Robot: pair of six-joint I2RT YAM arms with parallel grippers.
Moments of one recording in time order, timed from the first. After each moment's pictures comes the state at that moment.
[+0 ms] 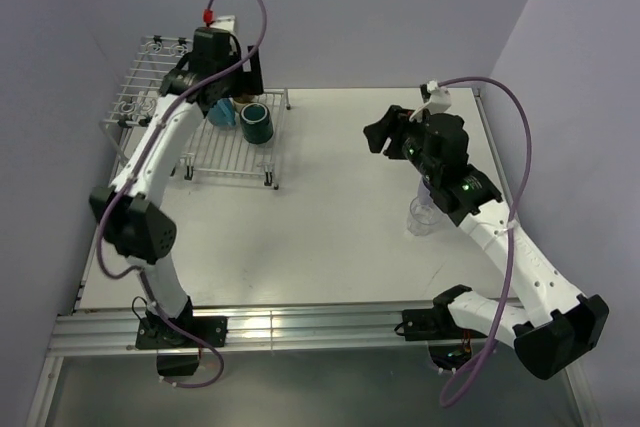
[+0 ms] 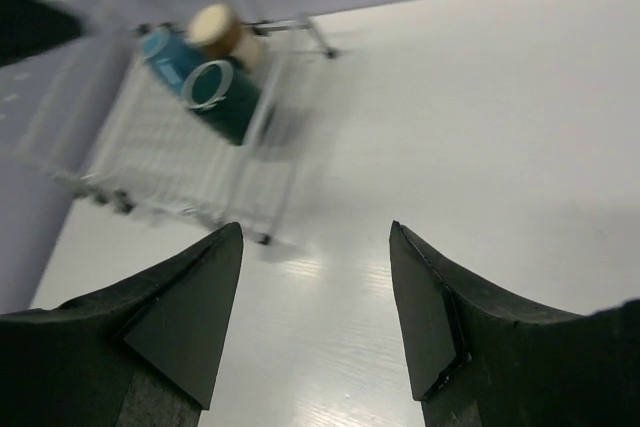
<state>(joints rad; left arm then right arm) -0.32 1.87 2.01 -0.71 -0.15 -0.25 0.43 1.05 1.05 -0.21 0.03 0.46</state>
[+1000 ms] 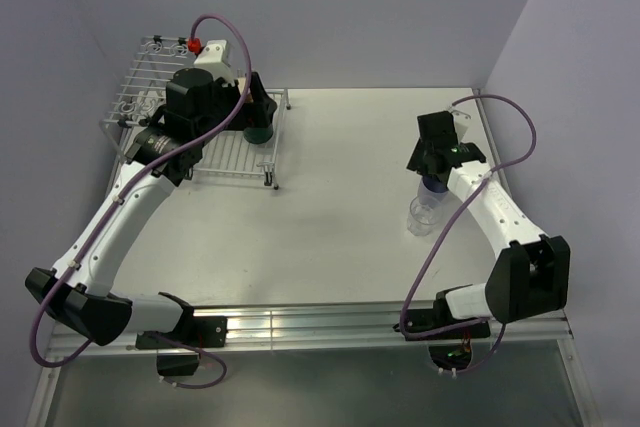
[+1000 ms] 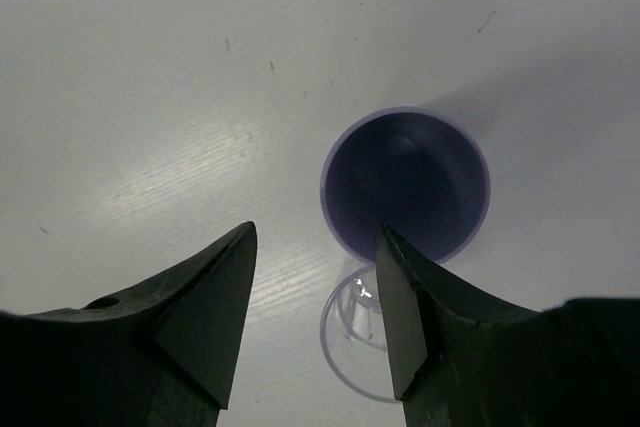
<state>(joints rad) -0.48 1.33 1.52 -0.50 -0.07 -0.36 0.20 1.33 1.11 -0.67 0.38 0.55</state>
